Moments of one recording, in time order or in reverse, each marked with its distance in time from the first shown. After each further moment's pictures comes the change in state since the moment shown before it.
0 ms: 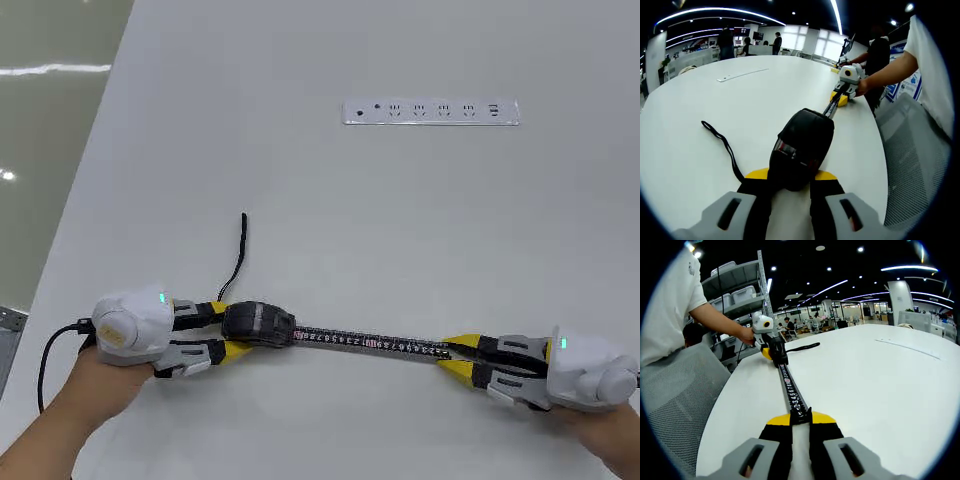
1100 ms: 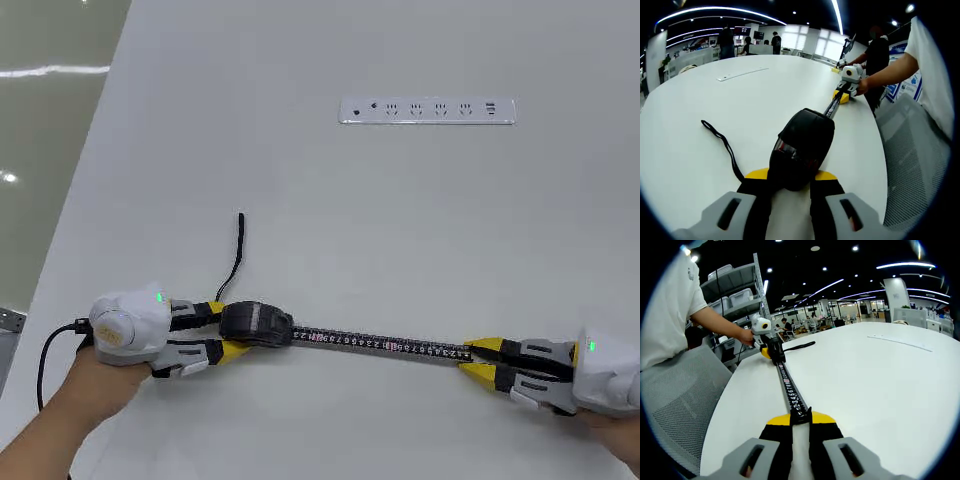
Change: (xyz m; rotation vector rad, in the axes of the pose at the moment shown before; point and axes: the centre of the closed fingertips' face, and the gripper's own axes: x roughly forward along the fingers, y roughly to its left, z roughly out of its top) left arm 0.000 -0.004 0.004 -0.008 0.003 0.002; right arm -0.028 -0.007 -0.010 0.034 -0.002 -0.012
